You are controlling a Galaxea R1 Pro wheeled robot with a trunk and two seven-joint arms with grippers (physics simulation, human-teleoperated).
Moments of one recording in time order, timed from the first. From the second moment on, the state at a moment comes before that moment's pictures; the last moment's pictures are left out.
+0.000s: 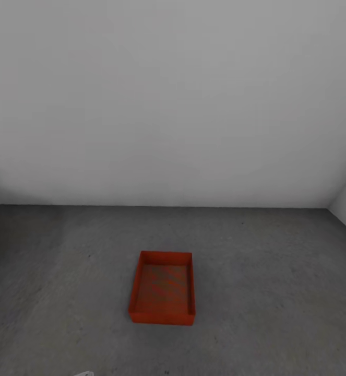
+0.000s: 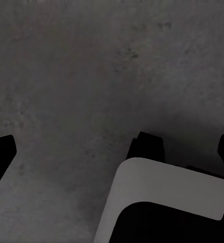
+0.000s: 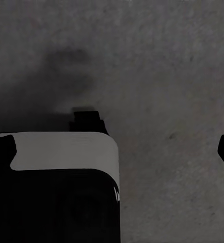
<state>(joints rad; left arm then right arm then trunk) -0.45 0.08 -0.10 0.00 0.34 0.05 0.14 -0.37 0.03 0.09 0.03 -0.07 -0.07 -0.21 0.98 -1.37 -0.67</state>
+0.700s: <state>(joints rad) -0.45 0.08 -0.10 0.00 0.34 0.05 0.14 -0.37 0.03 0.09 0.03 -0.07 -0.07 -0.22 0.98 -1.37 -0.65</state>
